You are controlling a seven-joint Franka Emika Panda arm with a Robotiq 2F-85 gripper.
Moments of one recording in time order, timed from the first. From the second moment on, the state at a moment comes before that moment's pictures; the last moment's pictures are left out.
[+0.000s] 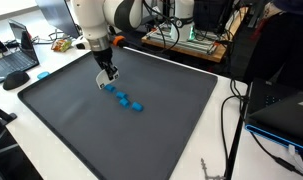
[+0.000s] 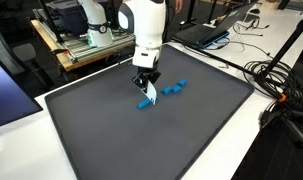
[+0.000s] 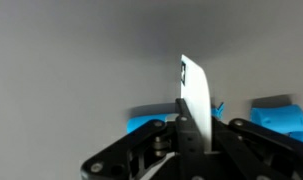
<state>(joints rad) -0.06 0.52 -0.09 -2.00 -0.06 2.55 0.06</state>
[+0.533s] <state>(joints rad) -0.06 0.56 -0.08 -1.98 -0.06 2.53 0.05</state>
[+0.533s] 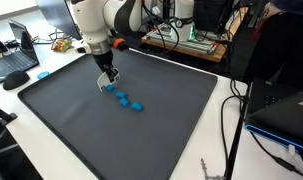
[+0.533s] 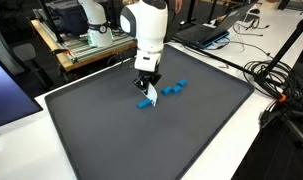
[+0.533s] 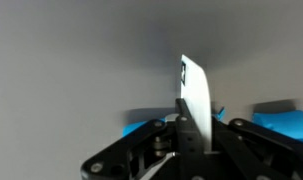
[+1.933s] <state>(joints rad) -0.06 0.57 -0.03 -1.99 -0.04 2.63 0.04</state>
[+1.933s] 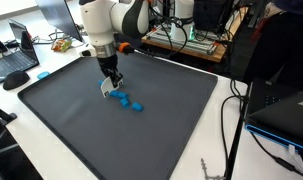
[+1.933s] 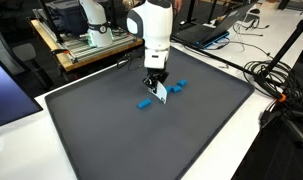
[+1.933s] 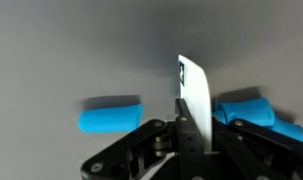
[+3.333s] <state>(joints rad) 0.01 0.00 -0.04 -2.18 -0.13 2.35 0.02</state>
